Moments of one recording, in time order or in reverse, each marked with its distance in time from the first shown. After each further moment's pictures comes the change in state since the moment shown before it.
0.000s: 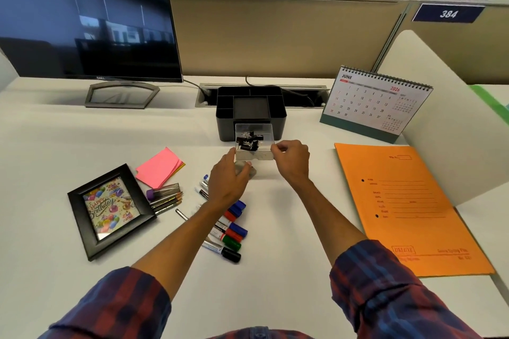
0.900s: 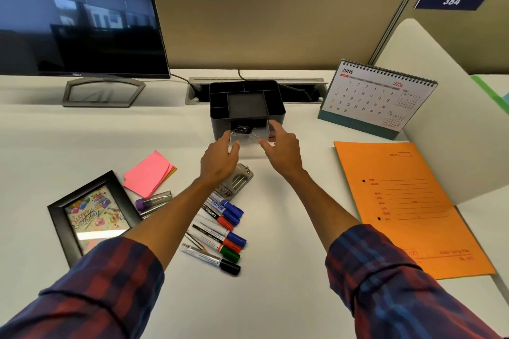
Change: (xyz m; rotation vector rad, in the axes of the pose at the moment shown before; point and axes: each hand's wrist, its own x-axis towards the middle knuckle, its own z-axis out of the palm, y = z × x) left_hand 0.071 -0.001 -0.006 0.076 -0.063 0.020; right_hand 0.039 0.000 0.026 -0.082 -0.121 -0.056
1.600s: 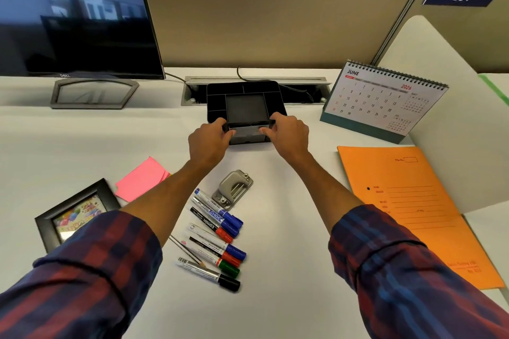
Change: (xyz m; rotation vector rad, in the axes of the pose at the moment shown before) left_hand 0.057 -0.003 -0.020 0.290 0.150 0.153; right_hand 0.058 -0.002 -0.011 -0.421 0.013 -0.101
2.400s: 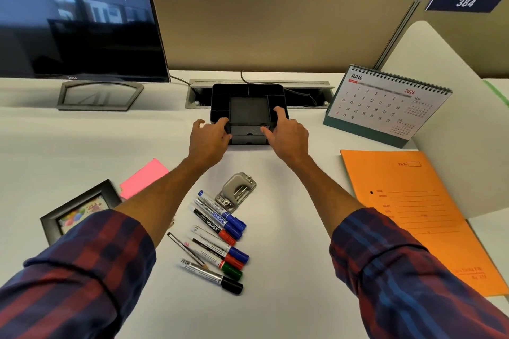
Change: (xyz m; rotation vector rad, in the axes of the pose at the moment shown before) left_hand 0.010 -0.013 -0.004 0.060 -0.112 0.053; right_hand -0.002 -0.010 0.001 0.032 0.019 0.015
